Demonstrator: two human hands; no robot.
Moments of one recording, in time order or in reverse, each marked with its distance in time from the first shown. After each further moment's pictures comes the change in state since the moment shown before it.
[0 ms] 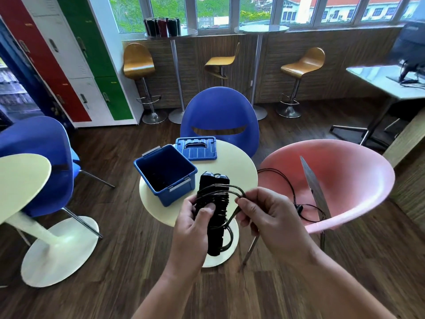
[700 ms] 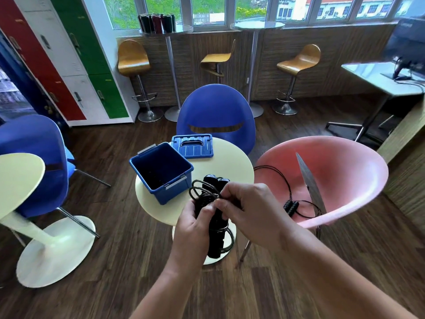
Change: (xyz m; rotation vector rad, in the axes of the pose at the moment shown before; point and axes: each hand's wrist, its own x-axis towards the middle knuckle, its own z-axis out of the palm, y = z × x) left_hand -0.001 -0.006 0.009 0.022 0.000 -0.064; right_hand 0.017 -0.017 0.012 -0.551 -0.129 -0.203
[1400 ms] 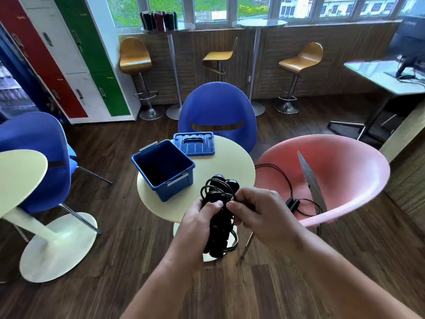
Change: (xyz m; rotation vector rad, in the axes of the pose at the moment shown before) left_hand -0.004 0.013 -0.003 -0.011 -0.166 -0.197; right_hand -0.015 0.025 0.000 0.177 -0.041 0.093
